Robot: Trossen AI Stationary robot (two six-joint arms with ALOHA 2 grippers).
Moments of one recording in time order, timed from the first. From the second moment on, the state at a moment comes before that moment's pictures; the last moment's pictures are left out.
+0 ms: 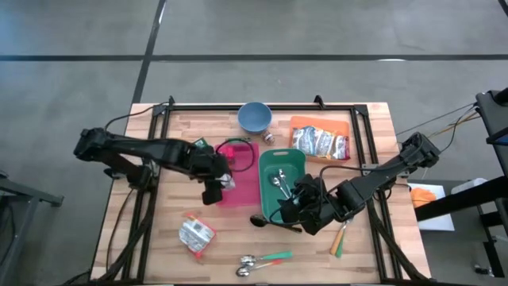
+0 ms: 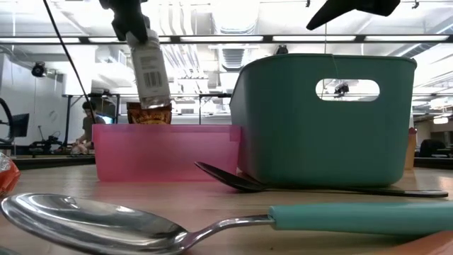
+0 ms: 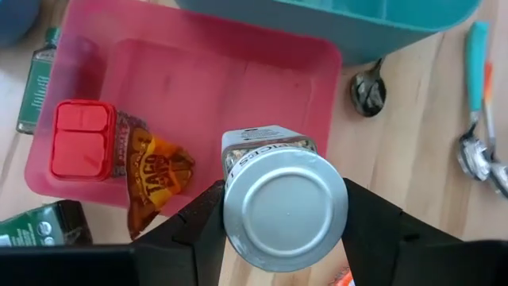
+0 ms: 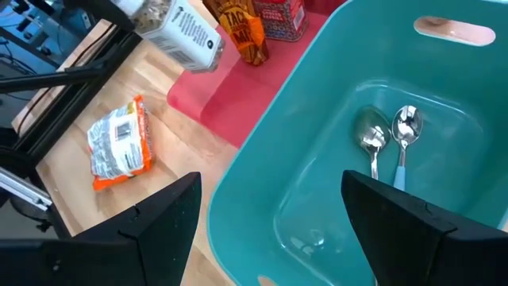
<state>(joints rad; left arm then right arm) -0.15 1.42 1.31 -1.04 -0.09 -0.39 0.53 1.57 1.37 -0.83 0.66 1.39</state>
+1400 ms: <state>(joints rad) -0.06 1.67 1.31 -1.10 -0.11 -0.15 0.53 1.57 1.32 -0.83 0.65 1.41</state>
